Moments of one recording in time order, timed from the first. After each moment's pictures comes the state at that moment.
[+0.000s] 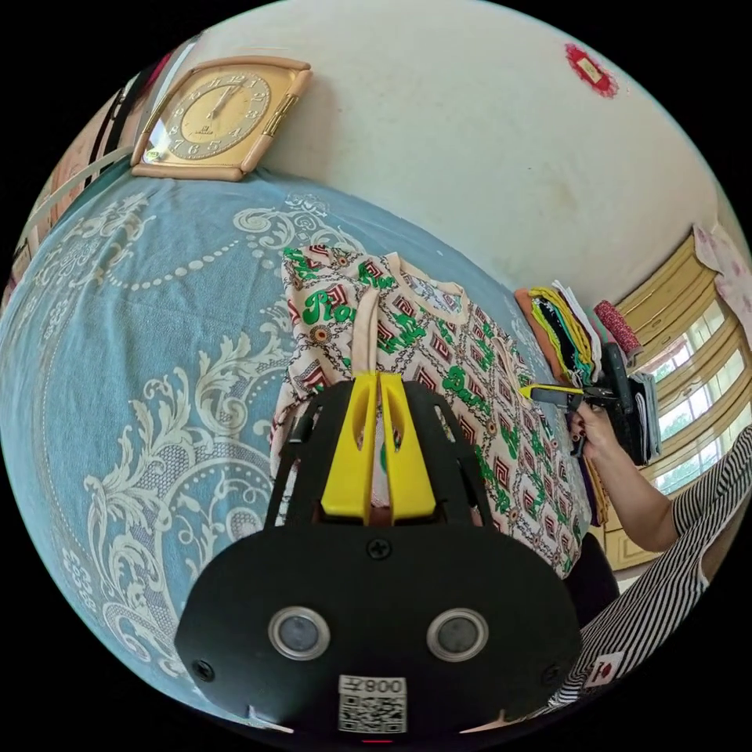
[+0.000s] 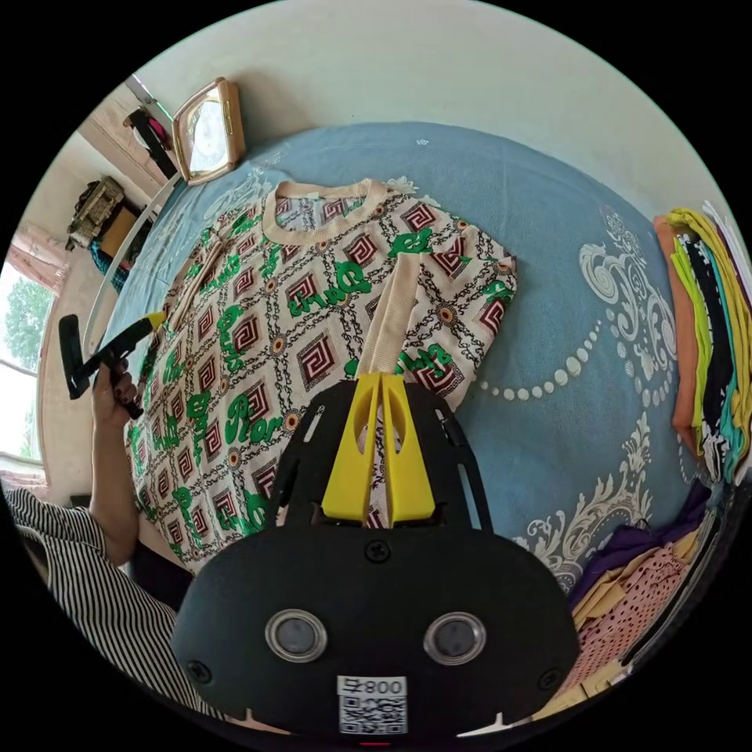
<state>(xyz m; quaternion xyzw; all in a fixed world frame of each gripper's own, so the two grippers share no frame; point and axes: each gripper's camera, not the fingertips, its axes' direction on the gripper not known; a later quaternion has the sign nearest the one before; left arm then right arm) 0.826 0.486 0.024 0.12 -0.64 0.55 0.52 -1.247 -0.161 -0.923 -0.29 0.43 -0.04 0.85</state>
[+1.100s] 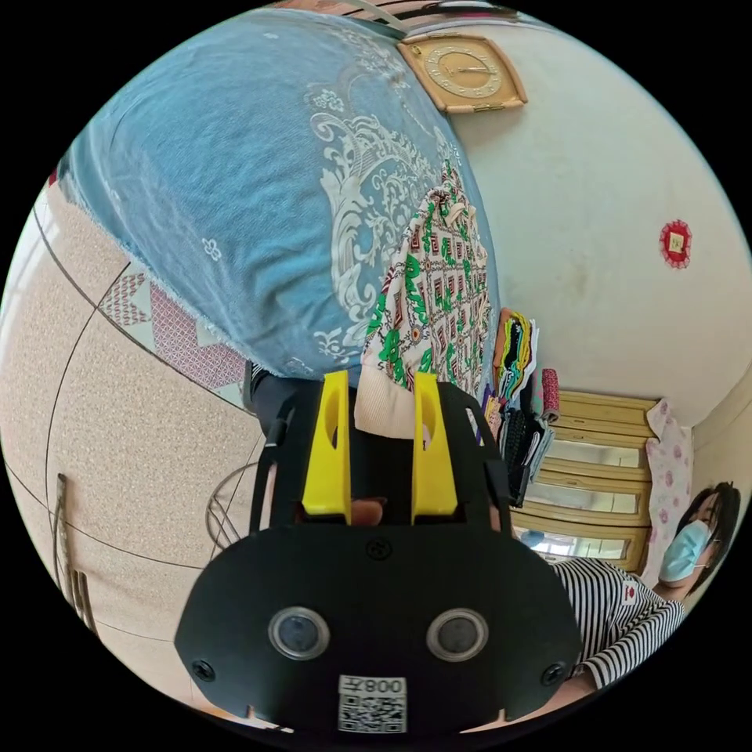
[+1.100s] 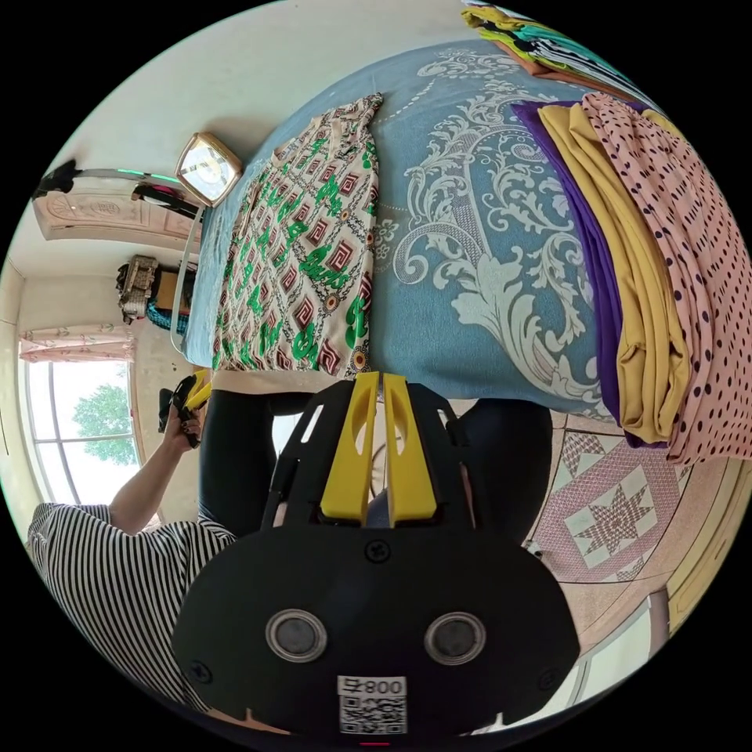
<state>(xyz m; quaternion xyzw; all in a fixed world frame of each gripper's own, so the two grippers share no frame) 0.648 0.711 -0.264 0.21 -0.54 0.30 0.76 -1.198 0.424 -1.136 -0.25 0.31 0.17 0.90</state>
